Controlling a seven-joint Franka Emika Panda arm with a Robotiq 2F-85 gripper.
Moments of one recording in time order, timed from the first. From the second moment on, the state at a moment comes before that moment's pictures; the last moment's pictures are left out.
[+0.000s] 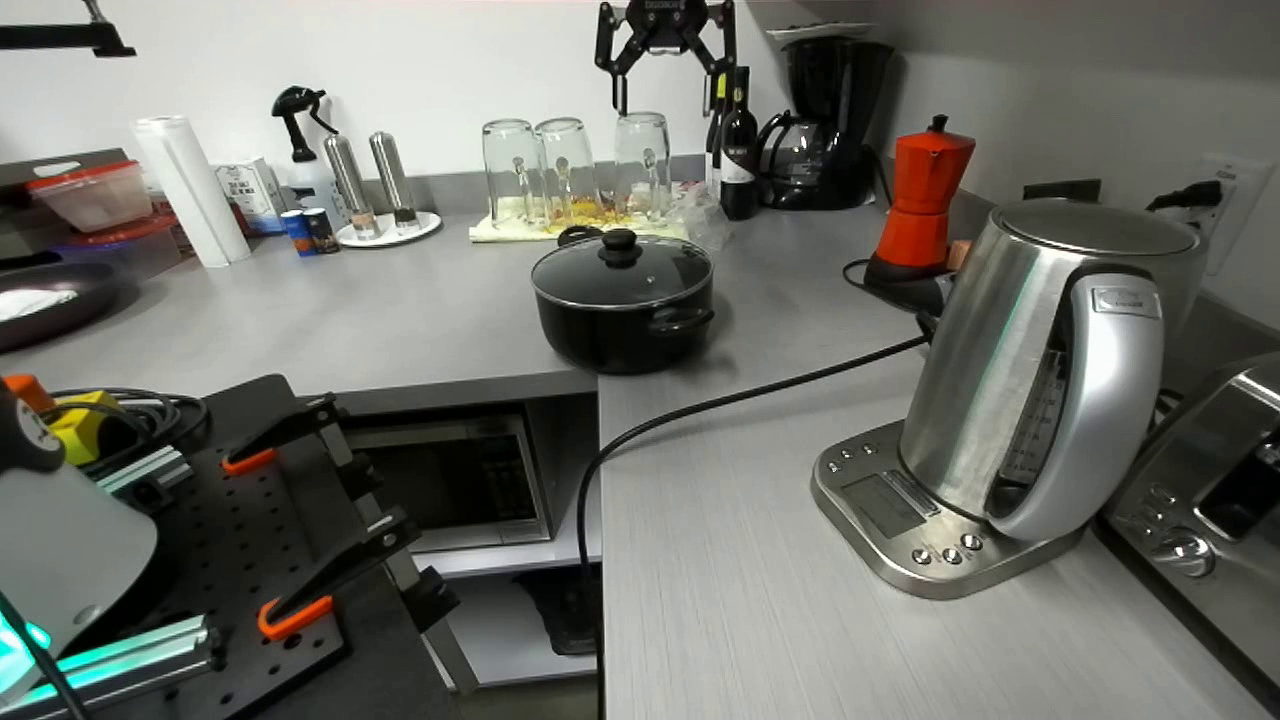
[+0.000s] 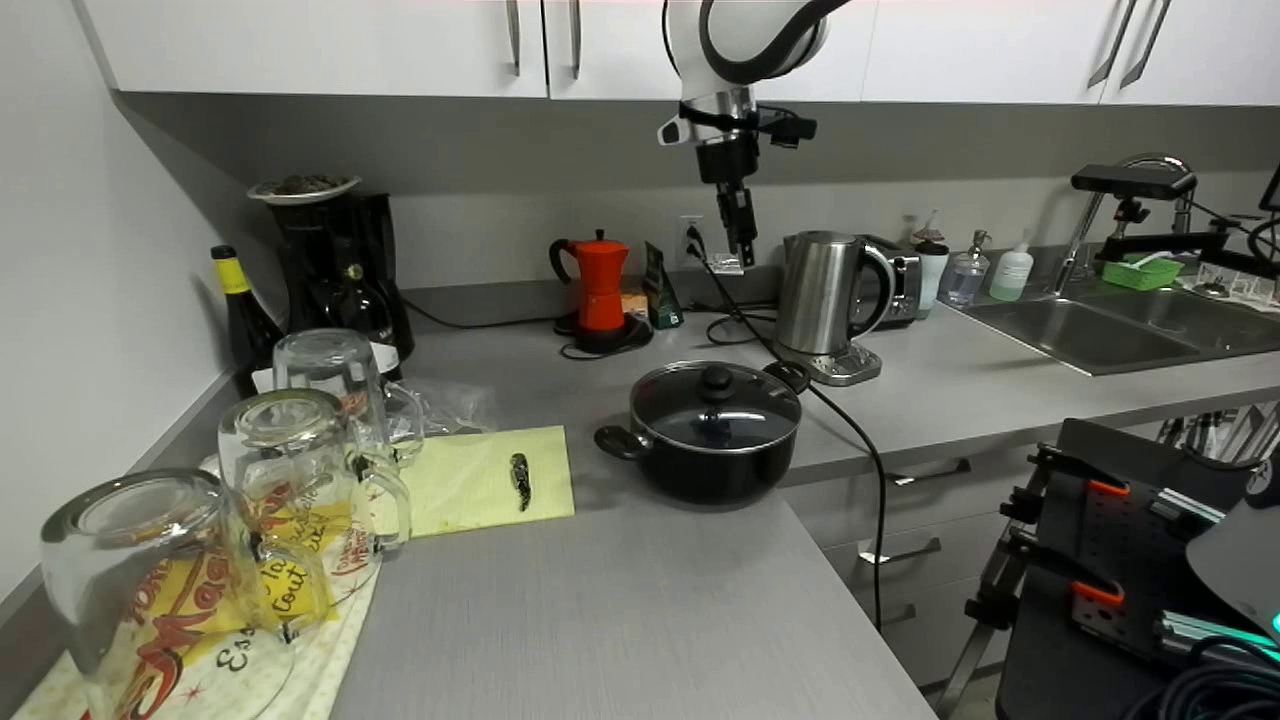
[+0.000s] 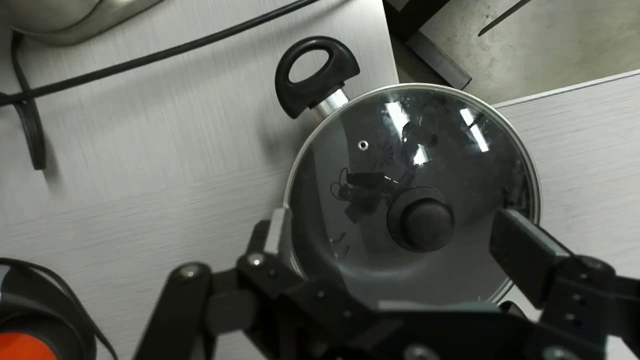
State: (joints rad) arm 0.01 0.40 0.08 -1.64 -0.17 1.84 -0.56
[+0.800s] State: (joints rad) arm 0.04 0.52 0.13 -1.64 -0.17 1.95 -0.66
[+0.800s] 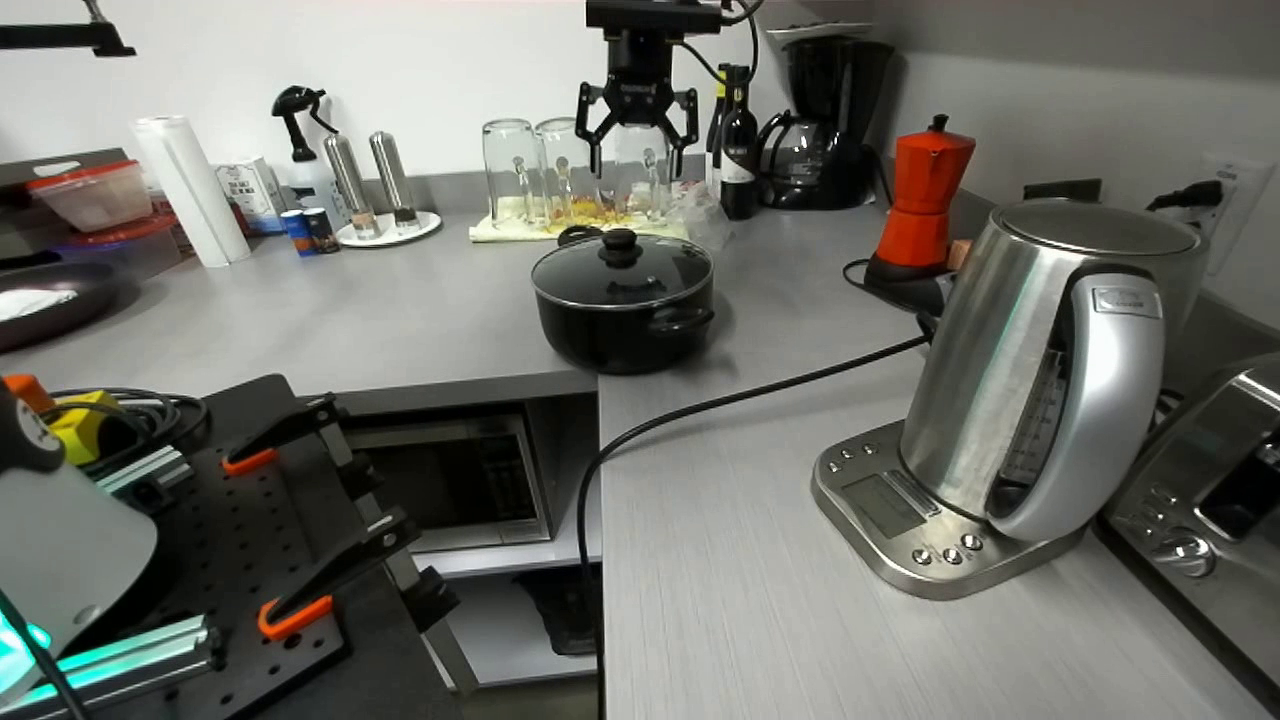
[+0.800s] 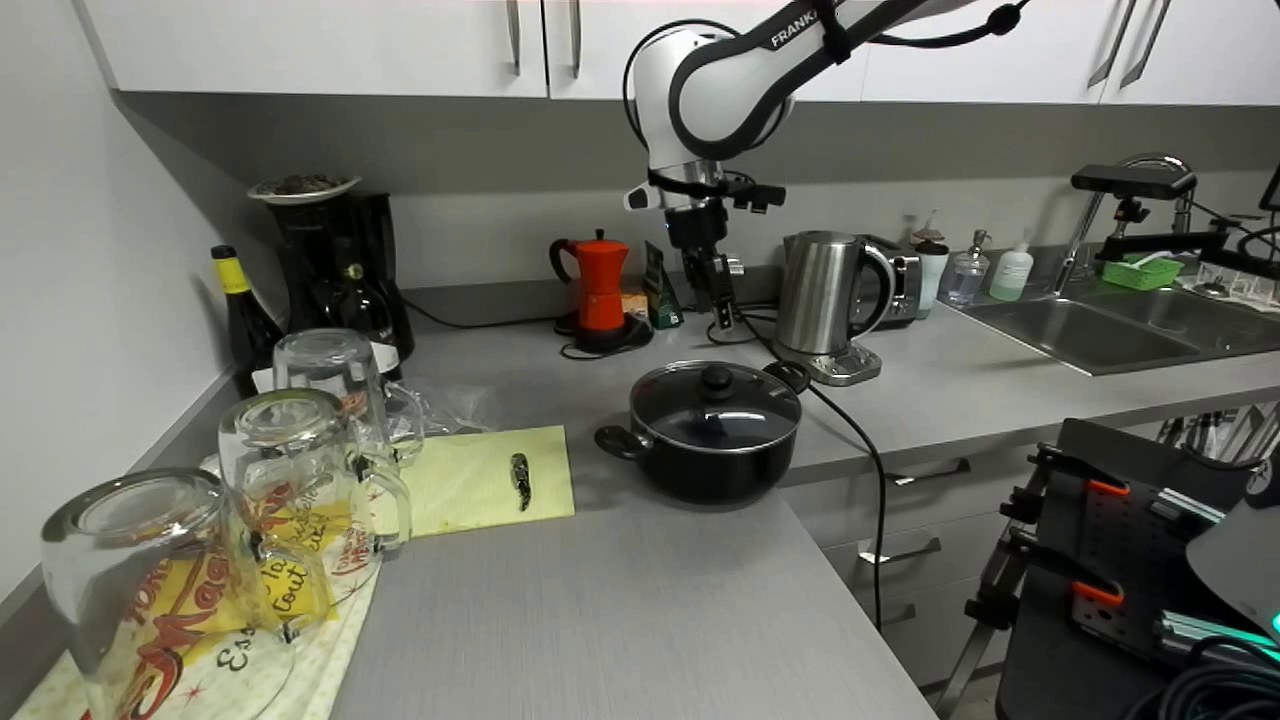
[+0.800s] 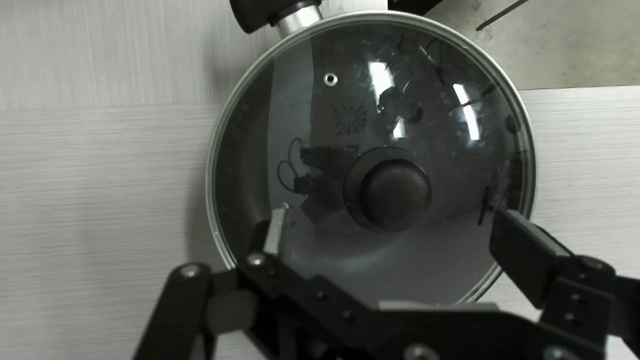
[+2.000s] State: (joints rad) arm 0.04 0.63 0.15 -1.66 -0.16 2.03 -0.69
